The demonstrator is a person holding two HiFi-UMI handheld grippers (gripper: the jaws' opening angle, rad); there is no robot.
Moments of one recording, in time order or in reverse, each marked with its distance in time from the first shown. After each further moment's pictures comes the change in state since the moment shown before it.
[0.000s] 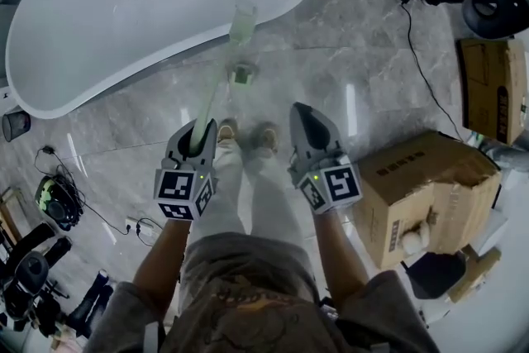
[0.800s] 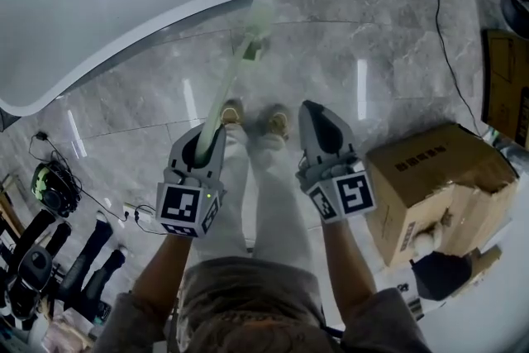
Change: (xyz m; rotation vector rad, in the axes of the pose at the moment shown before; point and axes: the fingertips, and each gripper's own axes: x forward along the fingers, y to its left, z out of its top) left arm 0.041 0.007 -0.091 0.011 0.052 -0.045; right arm 0.032 -0.019 -0.103 0.035 0.066 0.007
